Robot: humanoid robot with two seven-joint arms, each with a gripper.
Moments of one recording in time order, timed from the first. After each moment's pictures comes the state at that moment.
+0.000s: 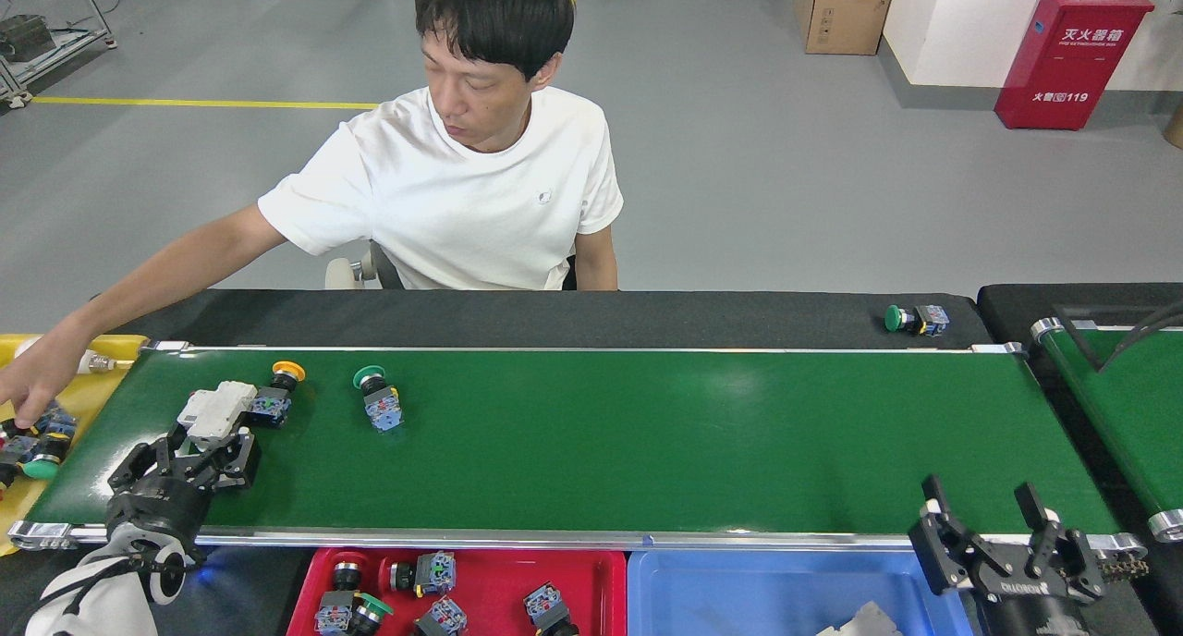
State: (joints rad) left arm -0.30 0.35 0.09 -0.87 -1.40 -0.30 0.20; right arm 0.25 -0.16 -0.14 -1.73 1.14 -0.05 -0.08
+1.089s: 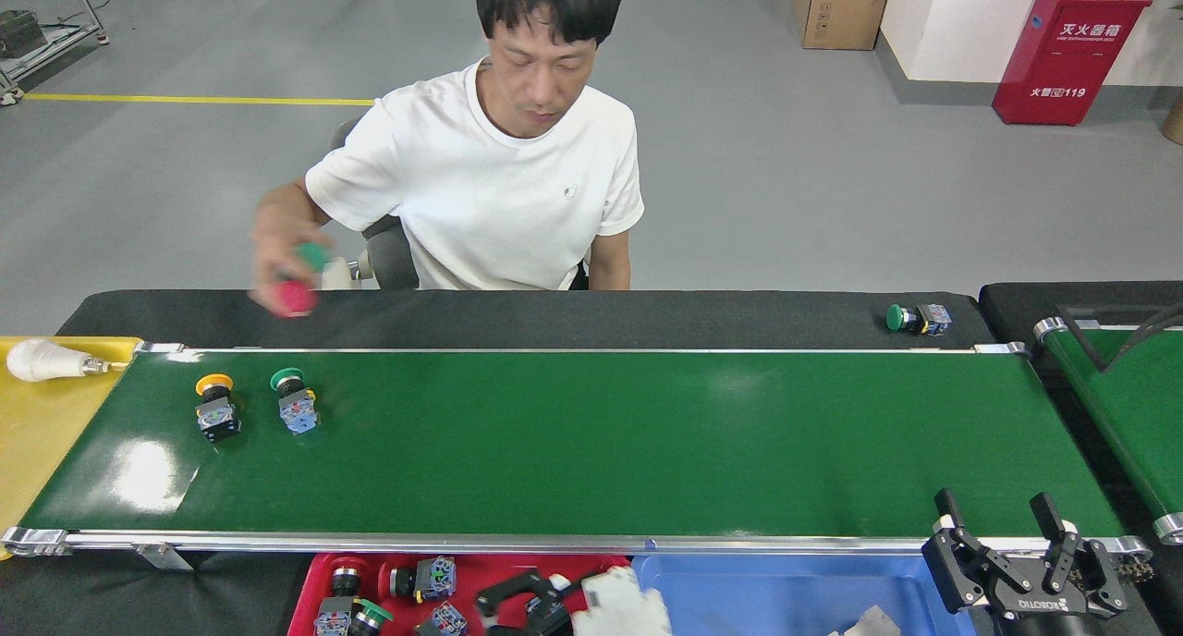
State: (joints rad) left arm 0.04 0.10 -0.61 -1.68 -1.91 -0.57 0.11; right arm 0.25 -0.18 -0.14 -1.74 1.14 -0.08 -0.09
